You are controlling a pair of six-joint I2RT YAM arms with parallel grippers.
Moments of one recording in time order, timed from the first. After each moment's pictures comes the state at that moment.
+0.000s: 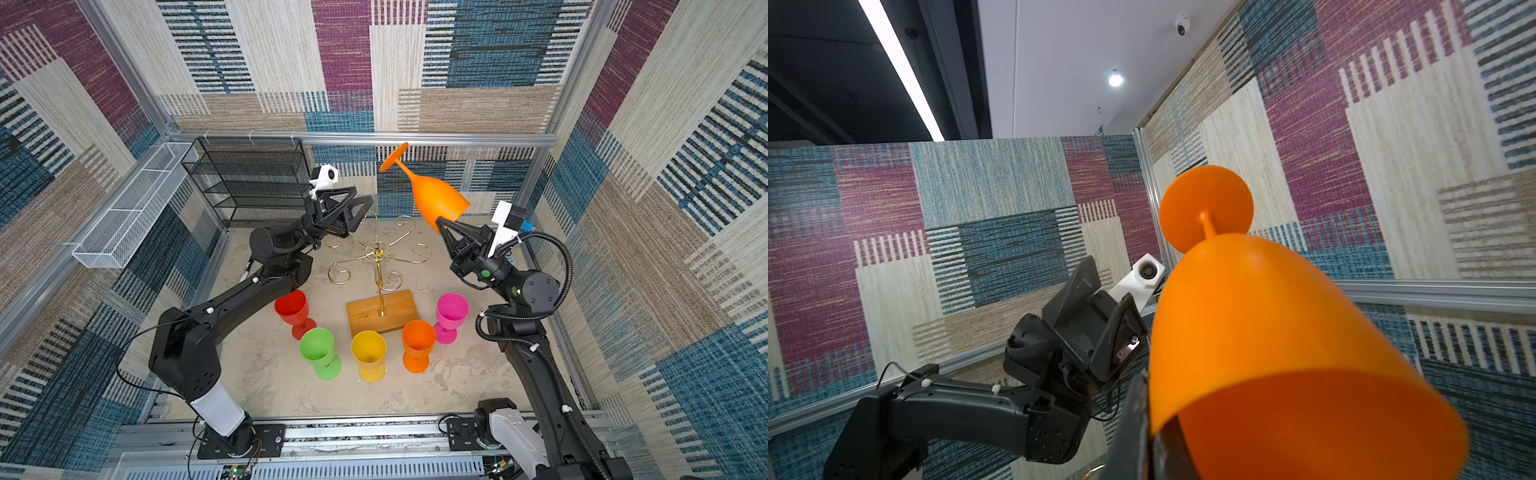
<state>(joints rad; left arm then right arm) -0.54 1.71 1.40 1.29 0.75 -1.94 0.08 0.91 0.92 0.63 -0.68 0.70</state>
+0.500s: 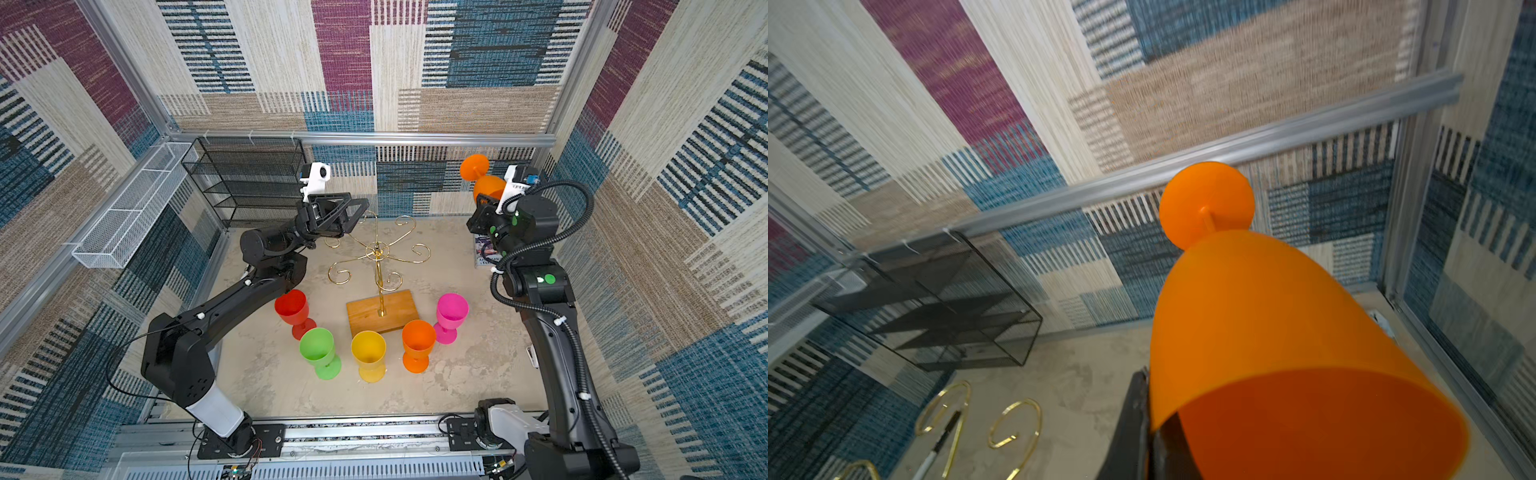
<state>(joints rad) -0.54 1.66 1.40 1.30 0.82 -1.83 0.06 1.17 1.45 -0.50 -0.09 0.32</state>
